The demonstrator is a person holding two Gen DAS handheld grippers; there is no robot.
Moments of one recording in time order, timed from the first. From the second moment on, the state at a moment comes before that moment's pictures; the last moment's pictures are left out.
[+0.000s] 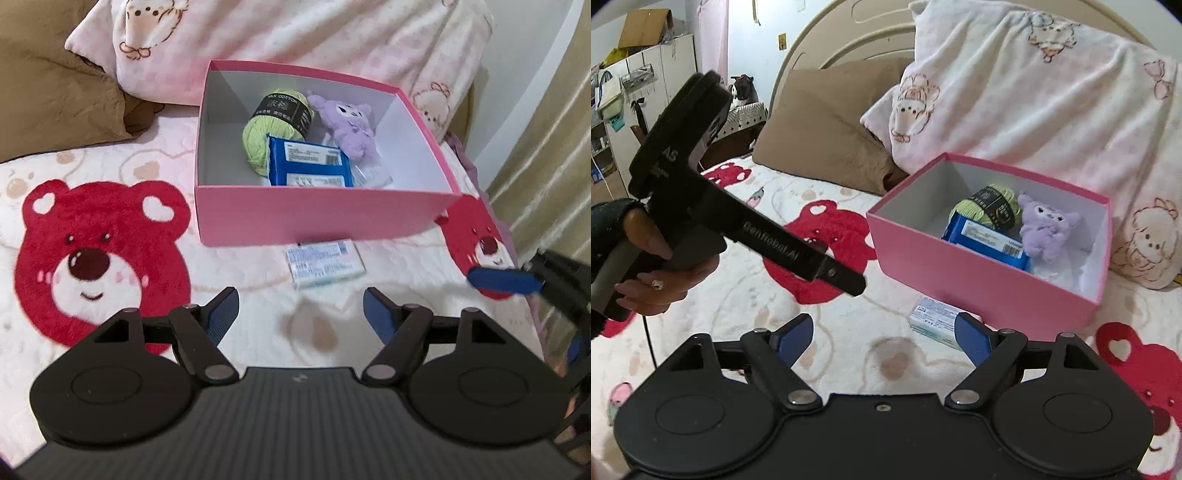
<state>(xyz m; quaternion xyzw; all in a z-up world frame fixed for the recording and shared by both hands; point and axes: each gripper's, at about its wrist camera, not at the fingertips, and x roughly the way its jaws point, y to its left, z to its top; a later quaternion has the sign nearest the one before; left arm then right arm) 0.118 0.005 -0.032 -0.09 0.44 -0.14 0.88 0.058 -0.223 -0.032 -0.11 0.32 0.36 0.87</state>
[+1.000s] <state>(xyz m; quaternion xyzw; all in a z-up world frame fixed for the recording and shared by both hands) 0.180 -0.015 -0.132 -0.19 0.44 -0.15 0.86 0.125 -0.214 -0.166 -0.13 0.32 0.29 0.90</state>
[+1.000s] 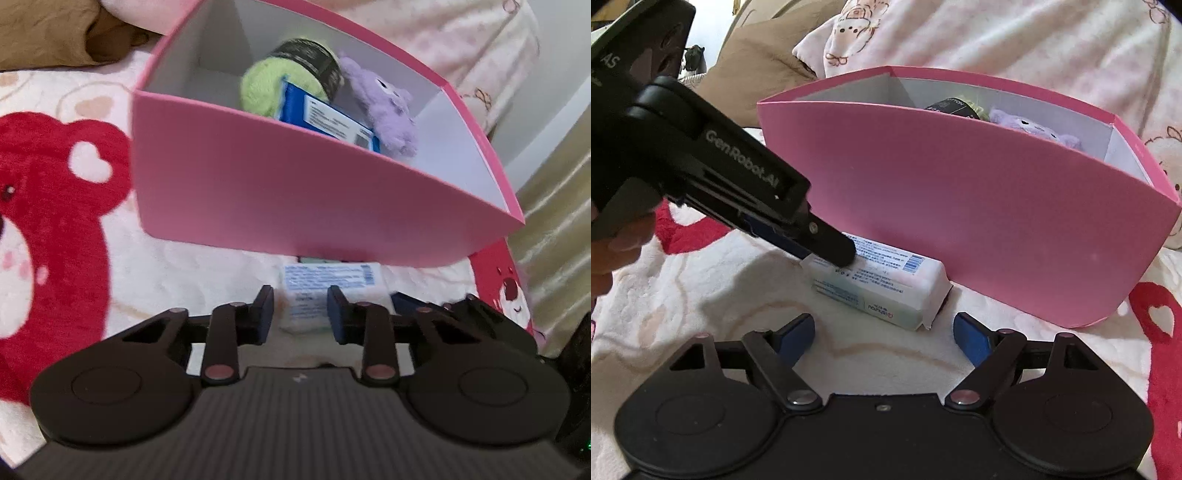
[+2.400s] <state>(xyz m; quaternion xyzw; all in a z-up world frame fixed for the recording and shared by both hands) 0.106 -0.067 -0.124 -0.19 0.51 -0.16 0.83 0.050 -0.250 -0.160 -0.05 0.37 0.25 0.89</state>
